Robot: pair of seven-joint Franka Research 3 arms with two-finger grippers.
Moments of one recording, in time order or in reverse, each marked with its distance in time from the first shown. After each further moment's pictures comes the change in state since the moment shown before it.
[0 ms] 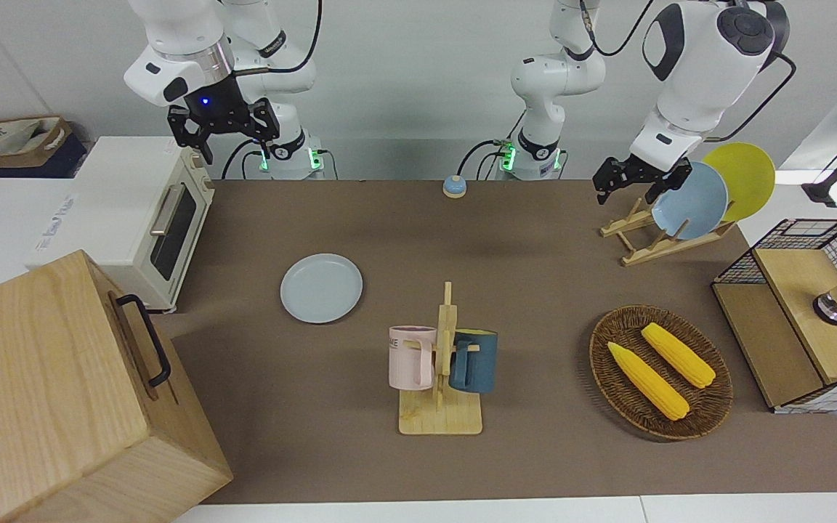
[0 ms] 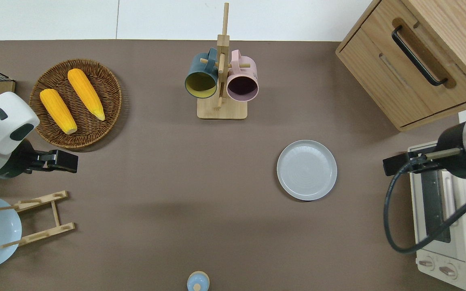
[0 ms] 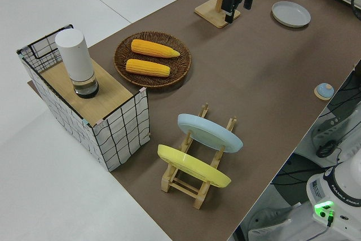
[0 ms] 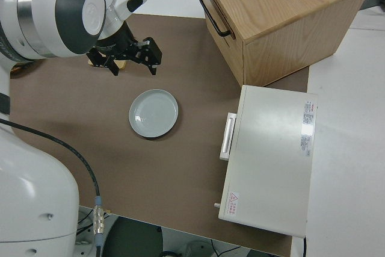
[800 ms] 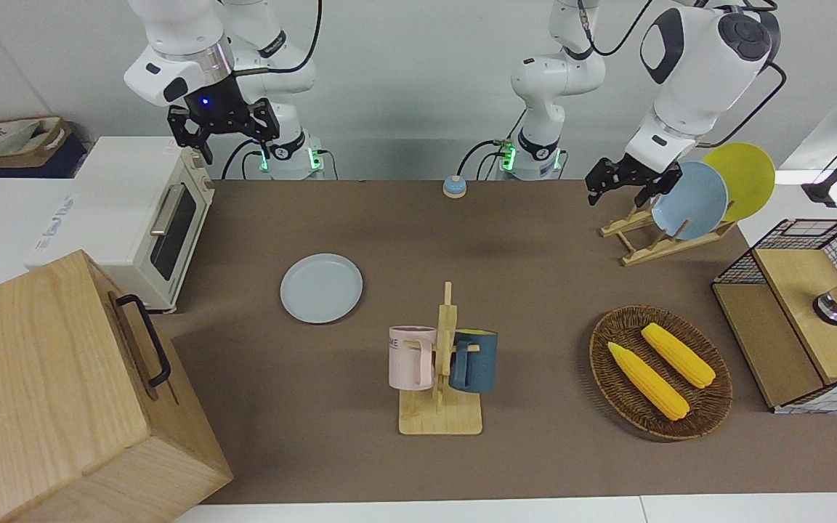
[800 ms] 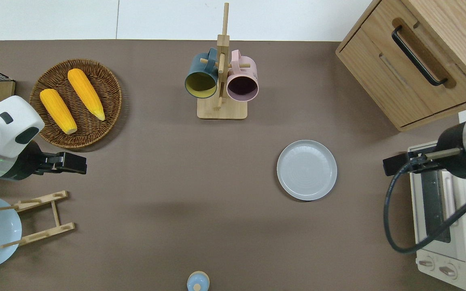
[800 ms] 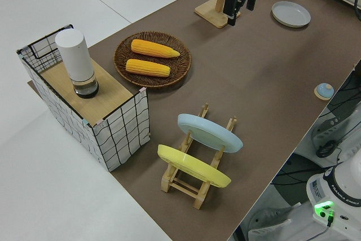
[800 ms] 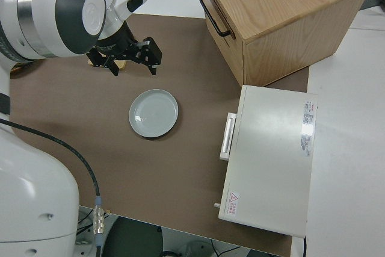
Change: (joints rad) left arm 0.009 -0.017 -0.007 -0.041 -0.068 0.034 0.016; right arm 0.000 0.000 0.000 0.000 0.000 0.000 0.000
